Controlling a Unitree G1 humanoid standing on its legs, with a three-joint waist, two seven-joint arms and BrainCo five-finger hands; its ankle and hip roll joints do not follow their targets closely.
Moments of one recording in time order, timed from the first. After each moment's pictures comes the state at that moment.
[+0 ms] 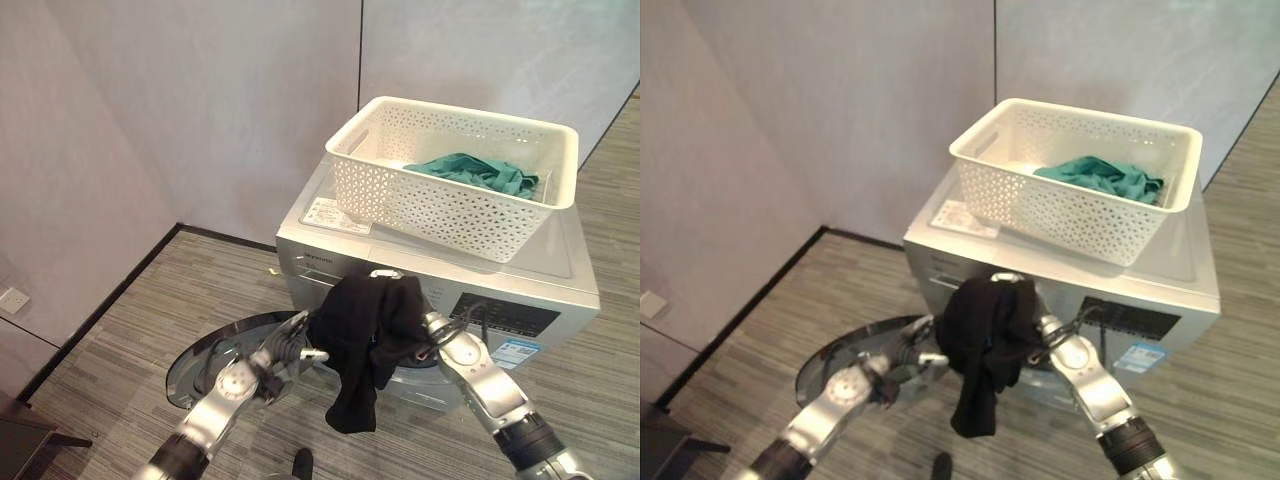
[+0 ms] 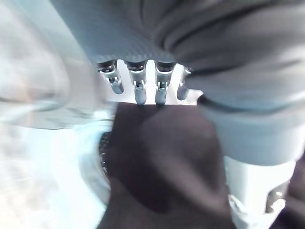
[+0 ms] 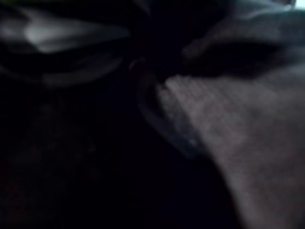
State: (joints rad) left arm -0.07 0.39 -0.50 0.22 -0.18 0.06 -0.13; right arm -0.17 -0.47 0.33 0.03 0.22 0.05 0.06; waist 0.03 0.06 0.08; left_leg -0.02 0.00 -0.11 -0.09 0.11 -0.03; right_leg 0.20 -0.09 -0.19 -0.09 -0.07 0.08
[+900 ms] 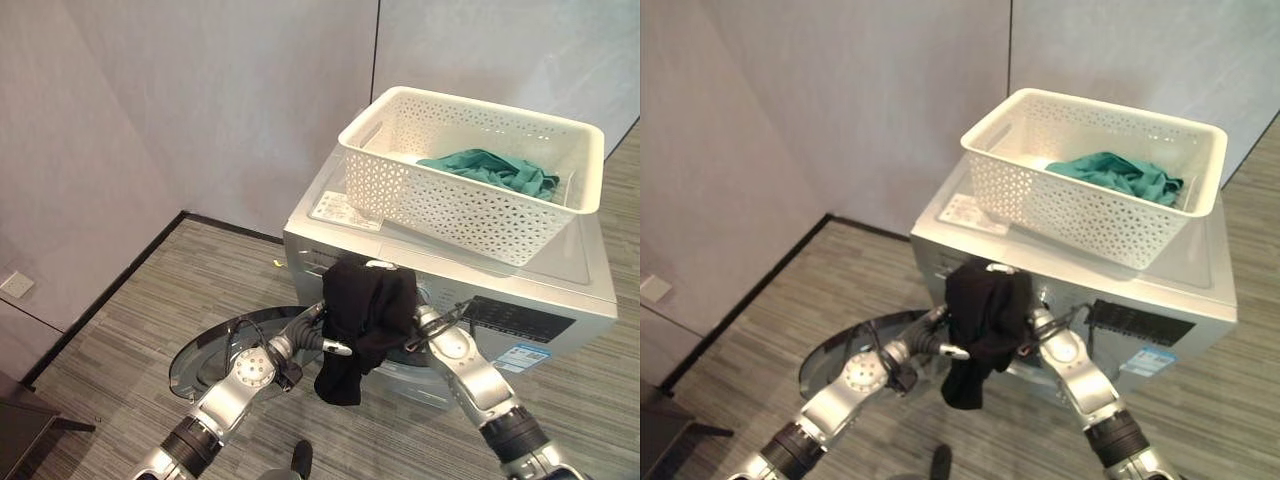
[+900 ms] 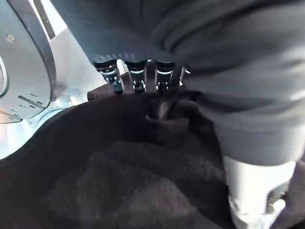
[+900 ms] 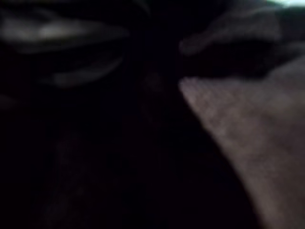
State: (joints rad) left arm -0.22 0.35 -0.55 0.15 -0.16 0.07 -0.12; right arm -0.23 -0.37 0.38 0.05 0.30 0.05 0.02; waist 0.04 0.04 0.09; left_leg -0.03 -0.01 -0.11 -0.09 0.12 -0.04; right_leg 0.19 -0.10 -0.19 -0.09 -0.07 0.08
